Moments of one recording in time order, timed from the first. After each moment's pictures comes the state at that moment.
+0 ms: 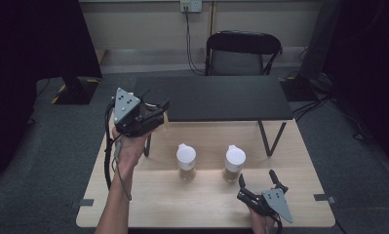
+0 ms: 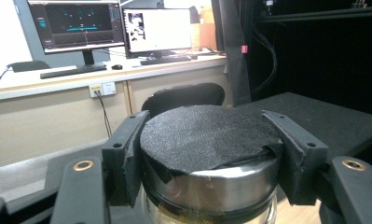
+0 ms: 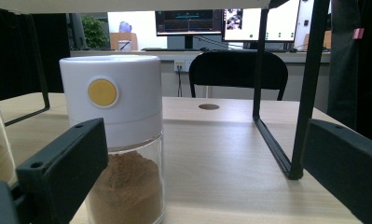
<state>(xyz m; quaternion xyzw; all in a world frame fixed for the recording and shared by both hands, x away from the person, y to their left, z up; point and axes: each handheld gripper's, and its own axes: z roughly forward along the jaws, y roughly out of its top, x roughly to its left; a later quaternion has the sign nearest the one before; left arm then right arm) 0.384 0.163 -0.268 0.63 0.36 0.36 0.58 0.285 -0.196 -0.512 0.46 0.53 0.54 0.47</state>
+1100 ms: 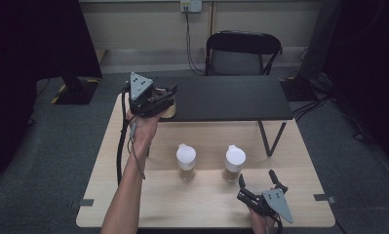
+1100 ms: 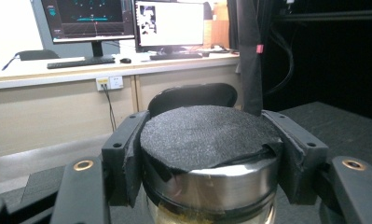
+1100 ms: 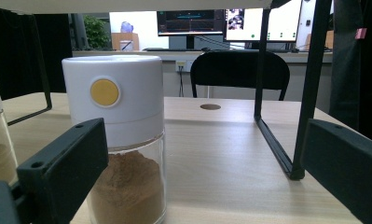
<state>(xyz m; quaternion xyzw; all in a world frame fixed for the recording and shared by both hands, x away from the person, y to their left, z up) 0.439 0.143 -0.276 0.63 0.39 0.36 0.57 0.285 -0.197 -0.512 0.46 0.53 0.54 0.47</state>
